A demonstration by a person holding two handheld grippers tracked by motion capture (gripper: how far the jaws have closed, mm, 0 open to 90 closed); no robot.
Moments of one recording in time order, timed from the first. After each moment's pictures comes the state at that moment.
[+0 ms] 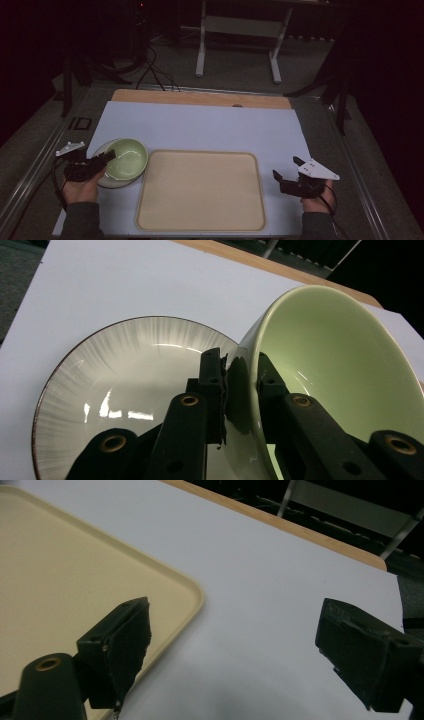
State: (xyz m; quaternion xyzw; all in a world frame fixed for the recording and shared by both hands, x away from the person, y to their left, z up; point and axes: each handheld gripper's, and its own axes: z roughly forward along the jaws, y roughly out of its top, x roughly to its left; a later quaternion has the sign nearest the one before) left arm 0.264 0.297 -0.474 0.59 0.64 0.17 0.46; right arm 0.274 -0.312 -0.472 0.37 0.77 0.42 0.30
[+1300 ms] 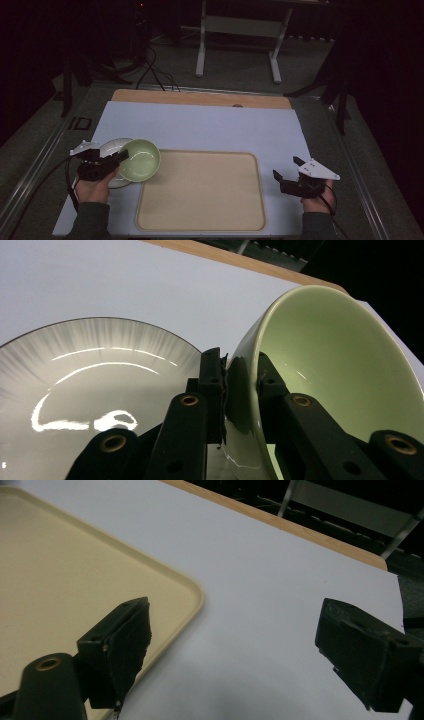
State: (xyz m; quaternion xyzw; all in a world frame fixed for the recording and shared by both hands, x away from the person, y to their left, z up) left arm 0.267 0.267 -0.469 0.61 0.61 0.15 0.48; right arm 0.274 -0.312 -0.472 0.37 0.77 0.42 0.30
